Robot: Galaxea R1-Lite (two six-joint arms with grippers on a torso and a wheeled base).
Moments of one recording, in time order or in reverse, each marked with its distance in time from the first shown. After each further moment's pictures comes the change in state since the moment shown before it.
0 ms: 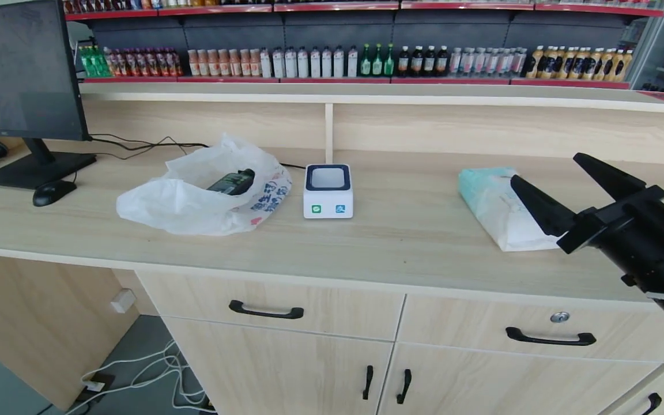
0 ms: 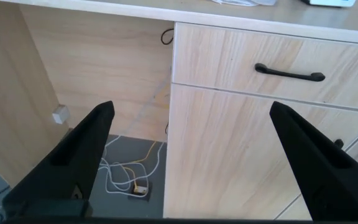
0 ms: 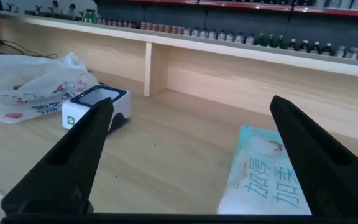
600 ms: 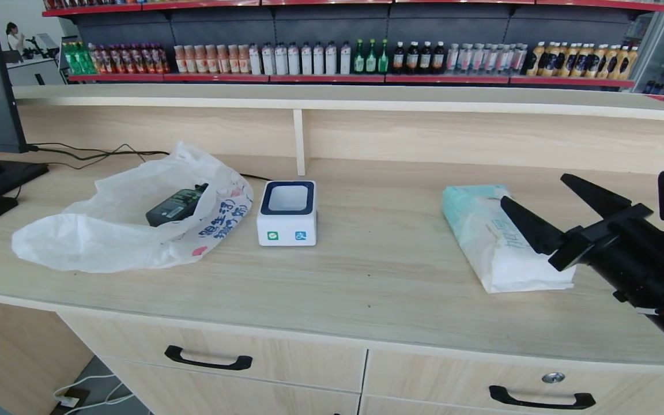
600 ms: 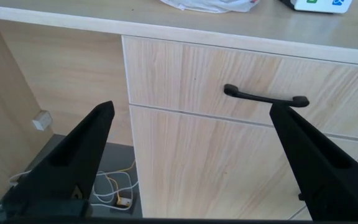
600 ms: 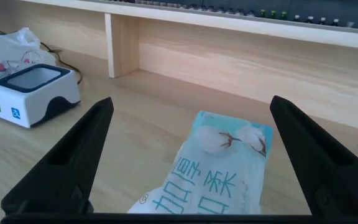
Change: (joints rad) left arm 0.000 0.000 0.000 0.001 0.000 0.002; right arm 0.001 0.015 0.058 0.002 -0.001 0.007
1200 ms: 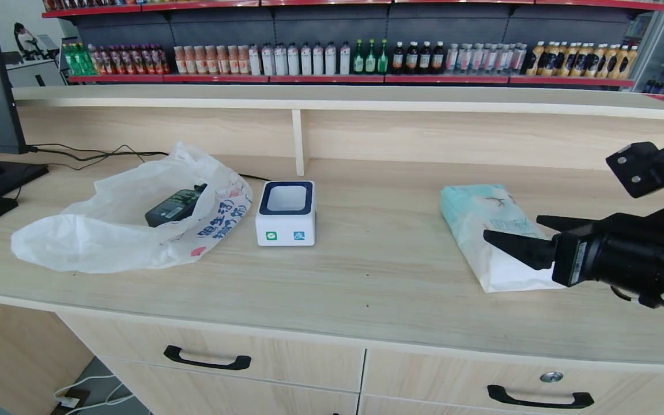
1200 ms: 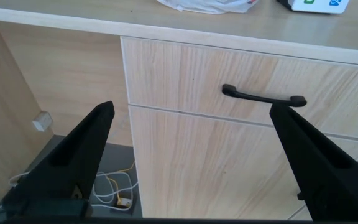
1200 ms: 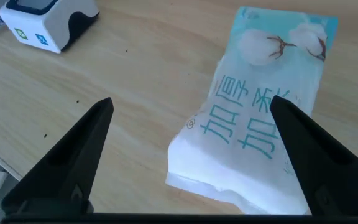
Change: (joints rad) left arm 0.001 0.000 0.000 0.000 0.000 0.001; right arm 0.118 -0.244 -0.366 1.124 -0.089 0.130
